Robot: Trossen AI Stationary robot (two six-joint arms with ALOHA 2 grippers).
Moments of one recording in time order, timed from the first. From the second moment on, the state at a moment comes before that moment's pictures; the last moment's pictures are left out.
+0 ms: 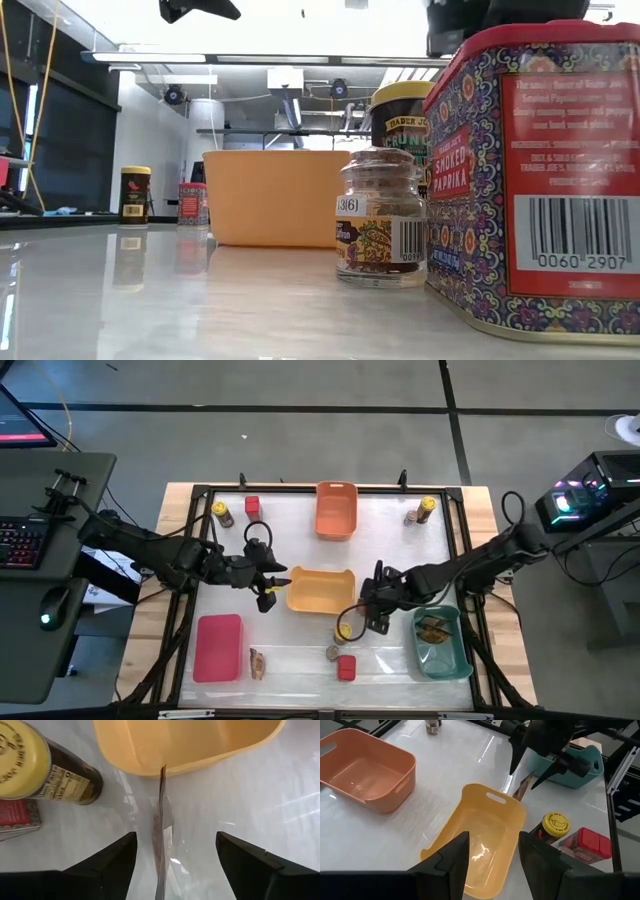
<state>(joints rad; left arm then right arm) -0.32 1.23 1.14 -0.62 -0.44 -0.54 0.33 1.55 1.09 -0.79 0.20 0.62</state>
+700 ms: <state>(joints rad) -0.30 1.23 1.14 -0.62 -0.49 -0.55 0.32 1.43 1.17 -0.92 0.08 0.63</state>
